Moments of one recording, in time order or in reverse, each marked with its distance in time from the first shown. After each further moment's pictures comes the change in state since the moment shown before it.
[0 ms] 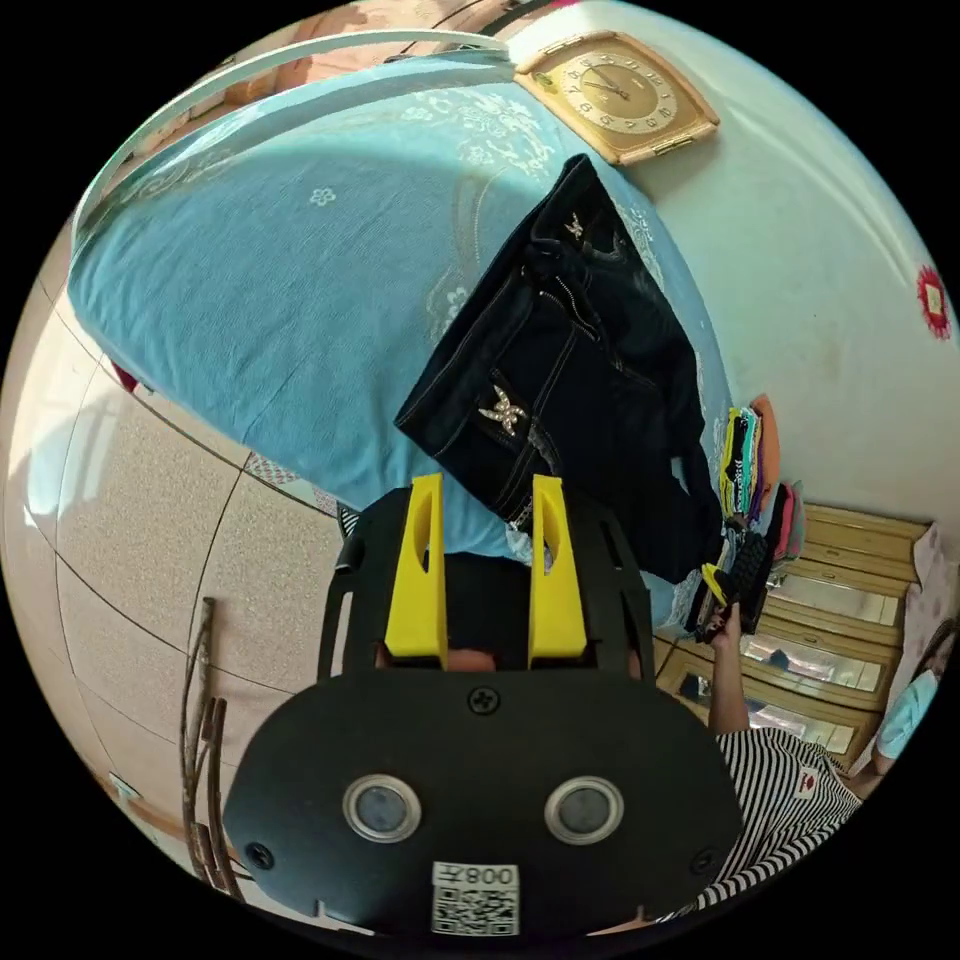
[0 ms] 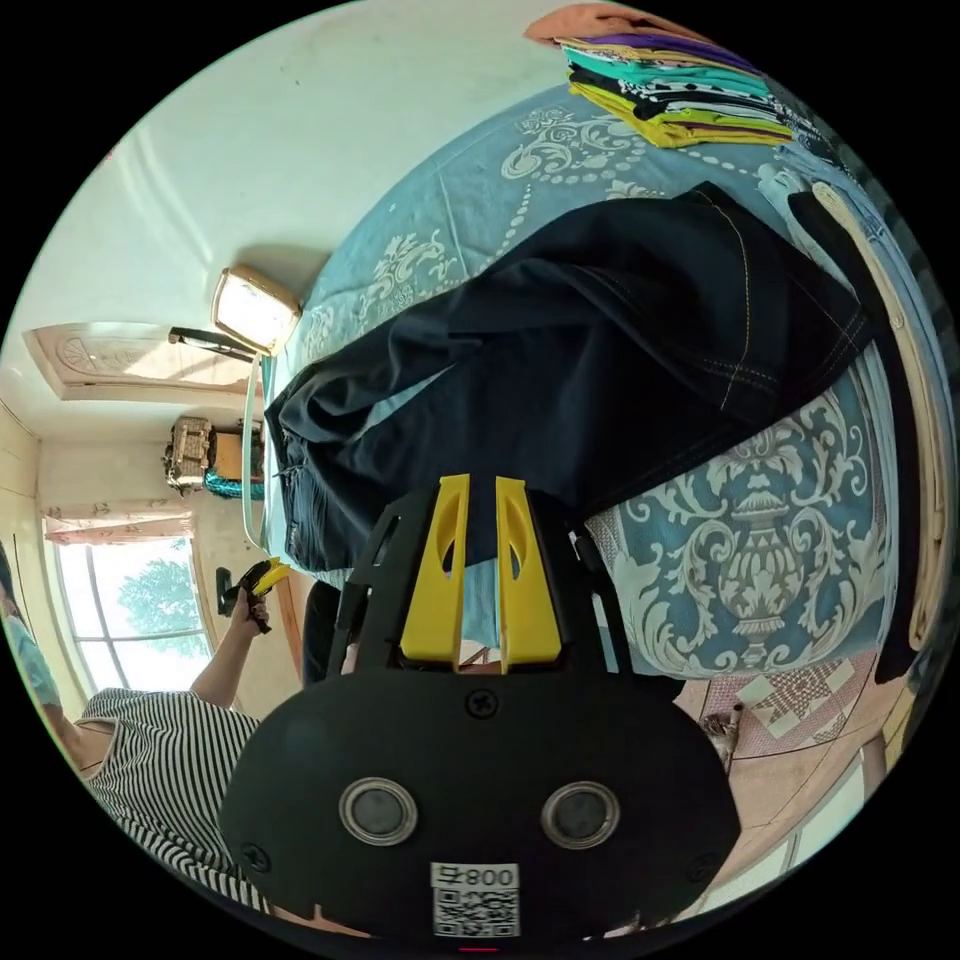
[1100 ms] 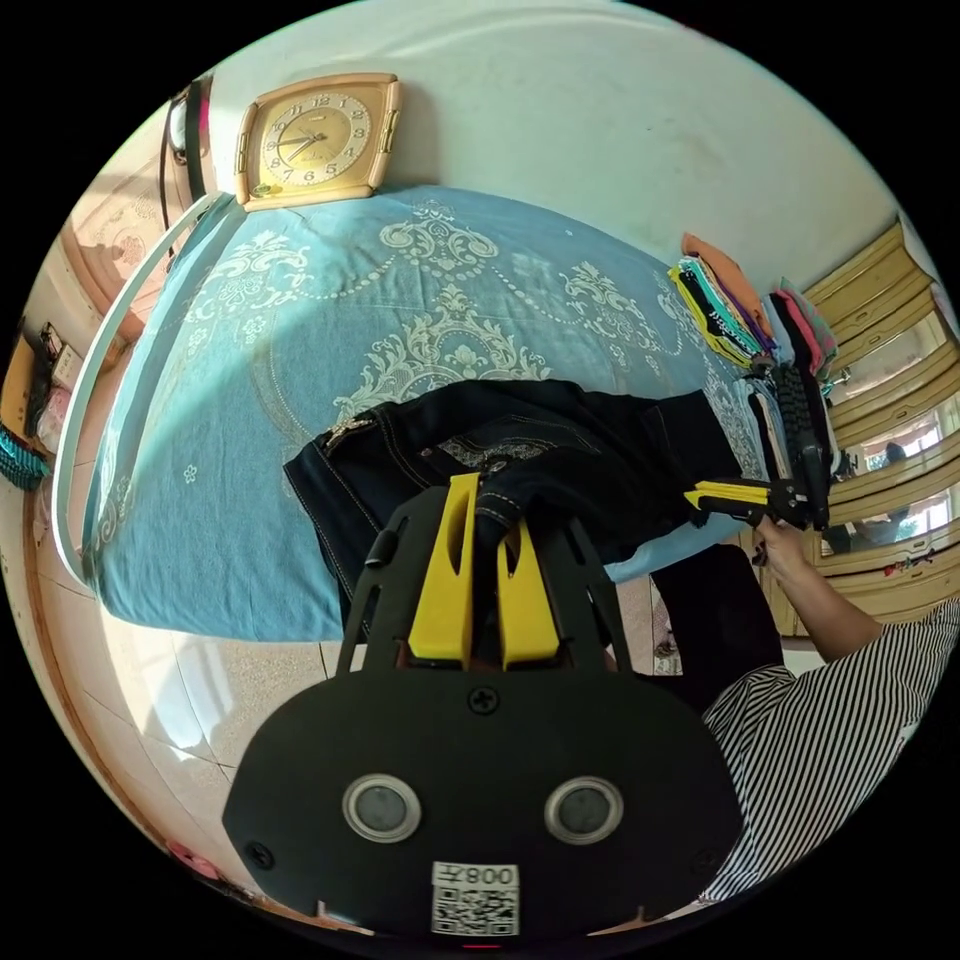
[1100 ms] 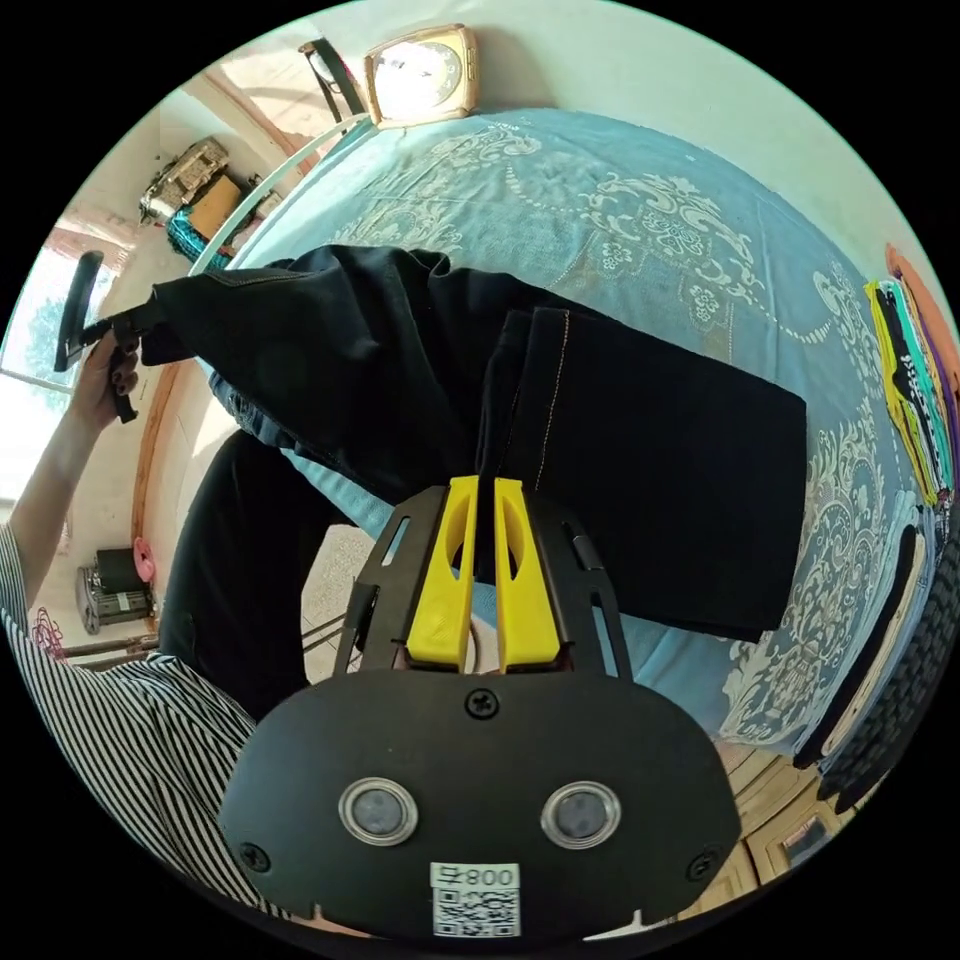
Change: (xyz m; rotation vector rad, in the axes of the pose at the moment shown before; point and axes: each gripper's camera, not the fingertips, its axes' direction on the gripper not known) left arm 0.253 0.151 -0.032 0.077 -0.271 0.680; right arm -0.371 0.091 0.230 -0.150 0.329 -0.594
